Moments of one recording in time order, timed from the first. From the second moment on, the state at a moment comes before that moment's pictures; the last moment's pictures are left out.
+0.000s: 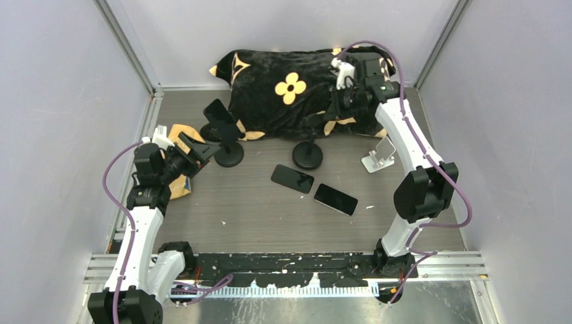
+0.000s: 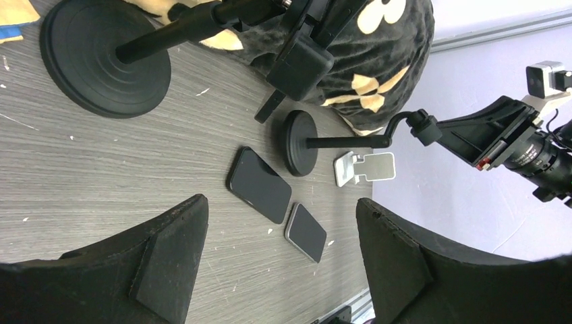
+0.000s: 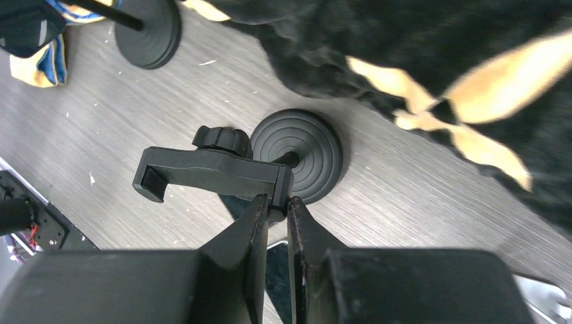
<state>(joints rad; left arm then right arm) 0.08 0.82 0.67 -0.22 0.51 -0.86 0.18 1.75 1.77 -0.86 -0.47 -0.05</state>
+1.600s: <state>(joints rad) -0.21 0.88 0.61 -0.15 0.47 -0.98 0.27 1.64 1.60 -0.74 -0.46 0.01</state>
